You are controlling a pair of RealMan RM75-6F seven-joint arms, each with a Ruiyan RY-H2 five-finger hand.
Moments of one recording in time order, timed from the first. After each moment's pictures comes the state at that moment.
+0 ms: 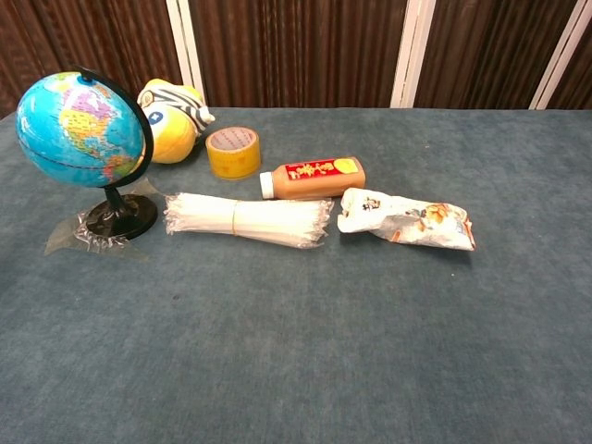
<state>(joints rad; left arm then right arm) -0.25 -1.36 -0.10 -1.39 1.60 1.50 -0.48 0.09 -1.17 0.02 -1.56 -1.59 1.51 -0.05</state>
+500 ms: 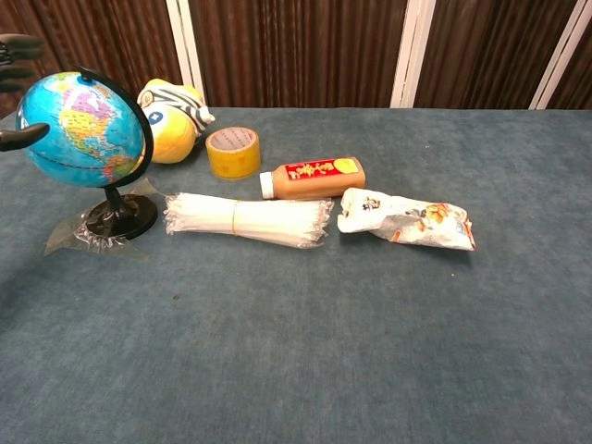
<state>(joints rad) -0.40 -1.43 -0.22 -1.44 1.43 1.30 -0.47 0.08 -1.16 0.03 -1.55 -1.62 1.56 0.02</state>
